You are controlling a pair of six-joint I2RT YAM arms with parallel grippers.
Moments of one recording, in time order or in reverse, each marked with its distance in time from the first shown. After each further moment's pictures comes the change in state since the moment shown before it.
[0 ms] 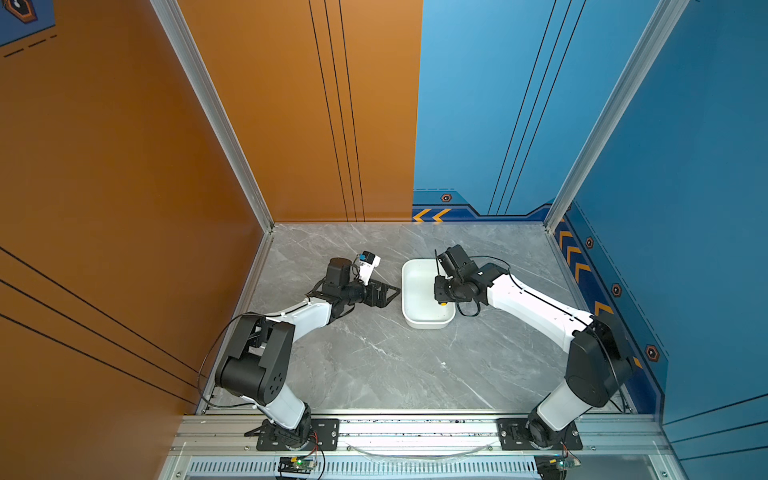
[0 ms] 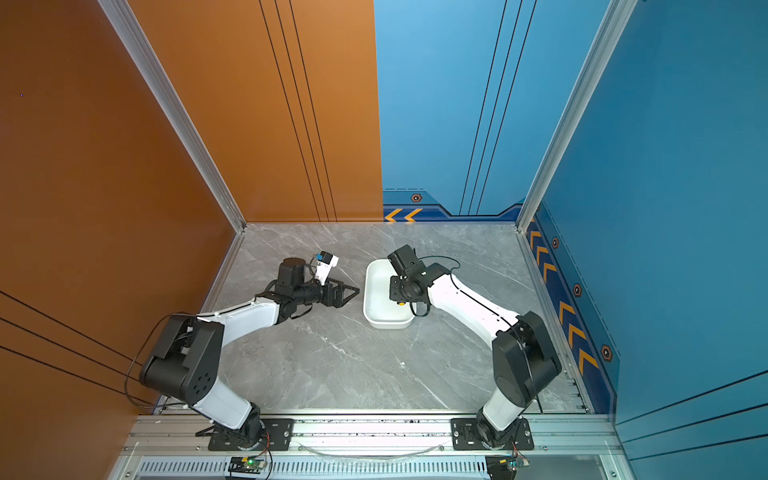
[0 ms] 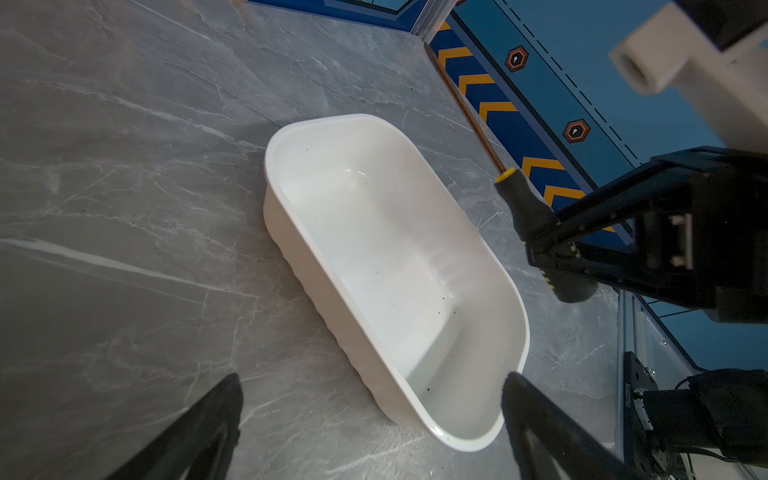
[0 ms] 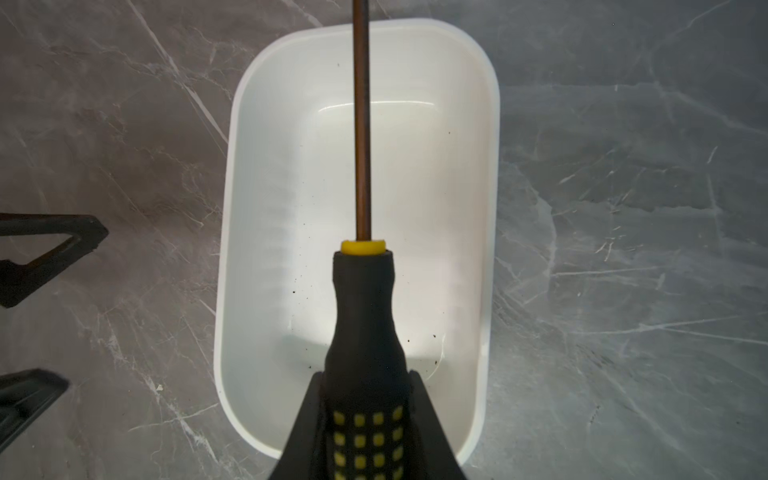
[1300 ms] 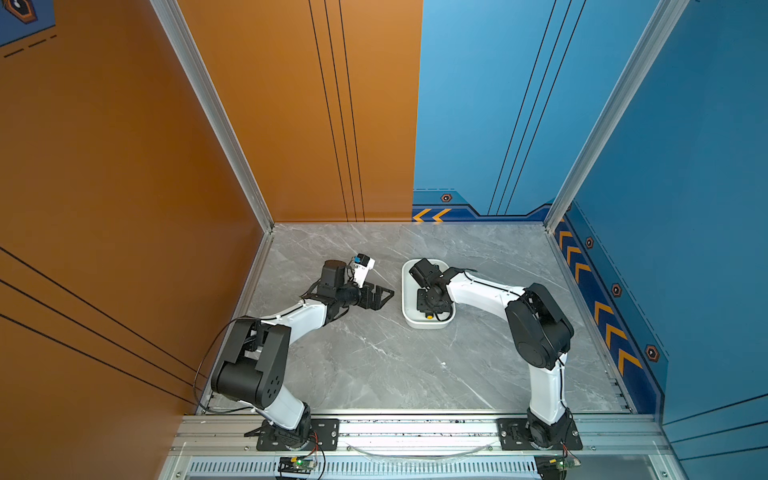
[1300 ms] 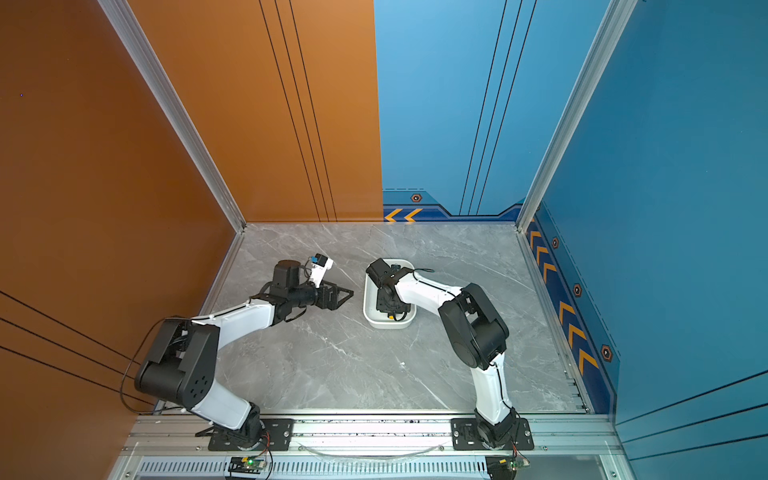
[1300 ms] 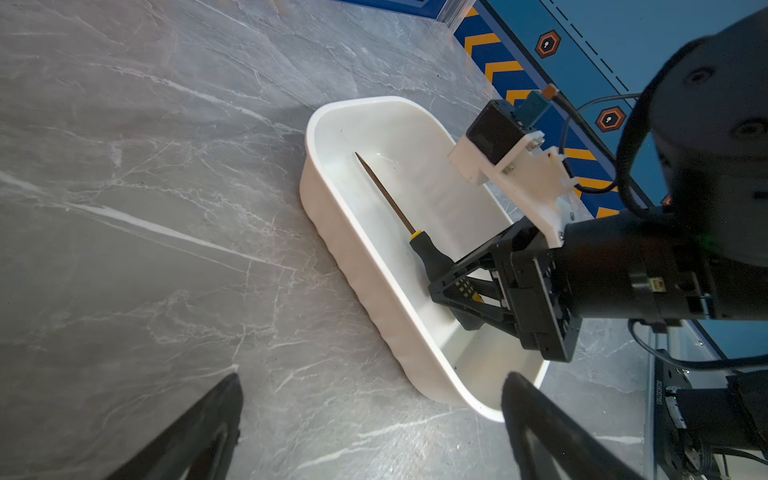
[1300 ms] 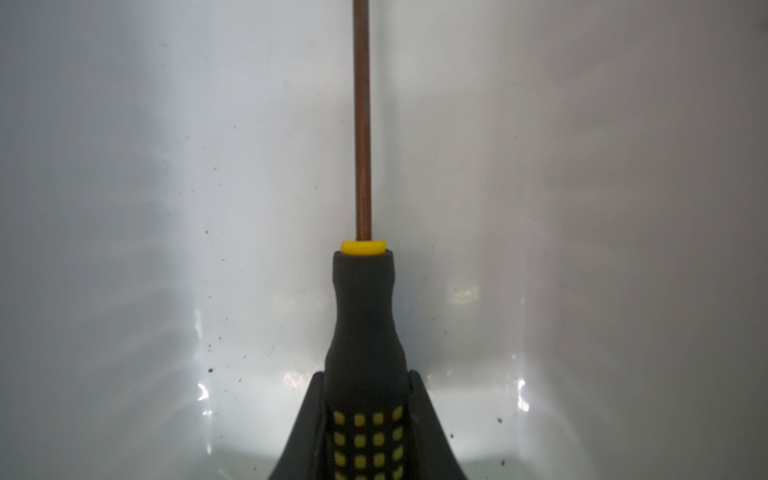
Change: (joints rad) left arm 0.043 -0.019 -0.022 -0.051 -0.025 0.052; right arm 0.064 0.340 0.124 -0.011 0.053 0.114
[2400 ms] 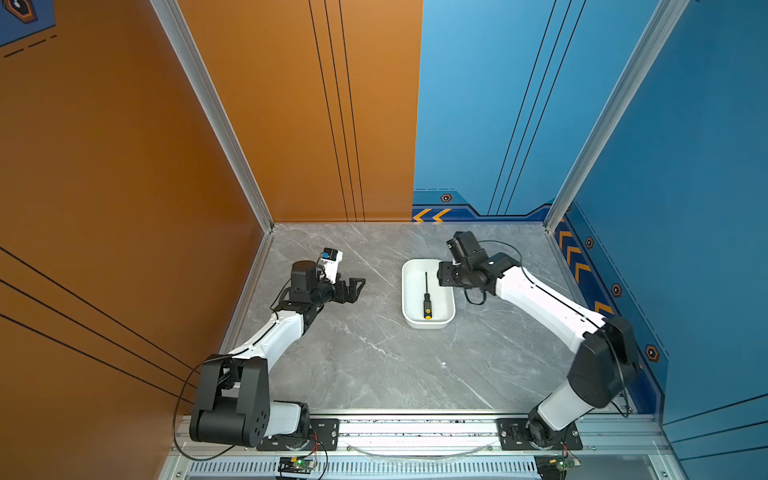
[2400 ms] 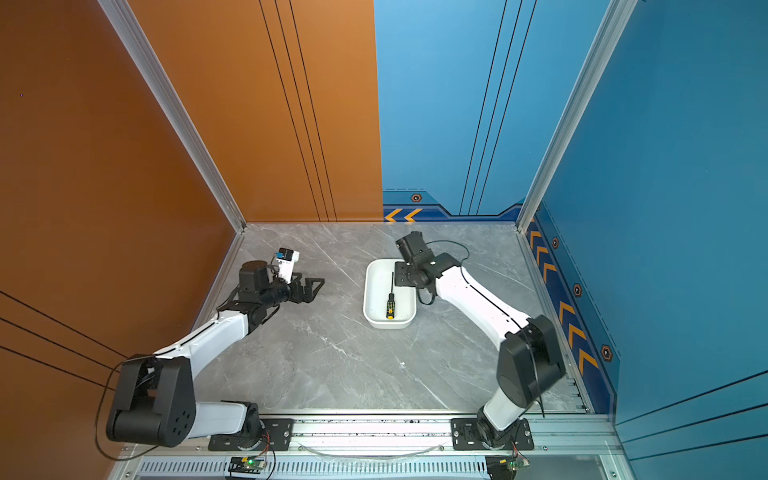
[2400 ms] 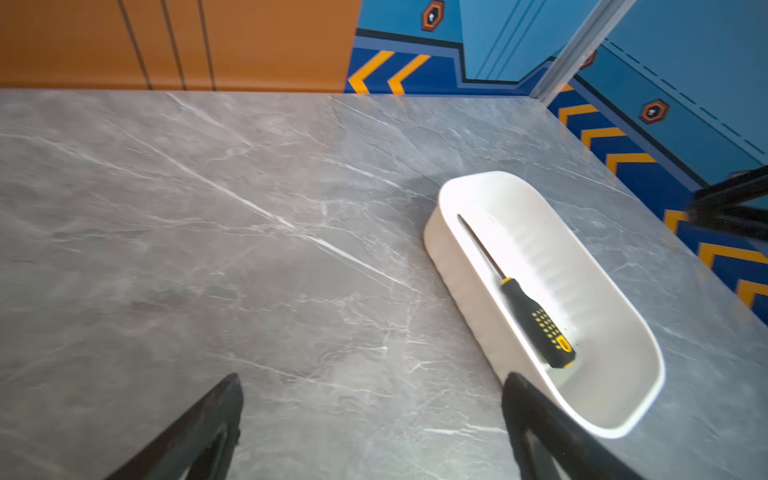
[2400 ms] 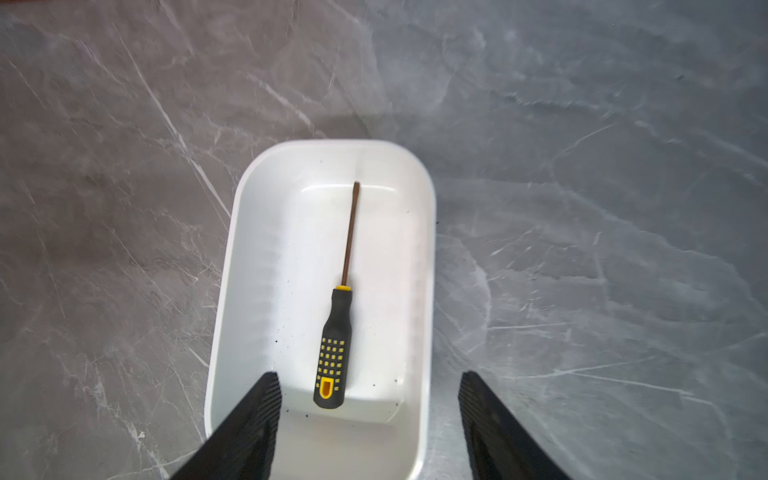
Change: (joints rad) left arm 0.186 -0.245 -0.082 -0.041 -0.195 0.095; right arm -0.173 -0.454 -0.076 0.019 0.016 -0.275
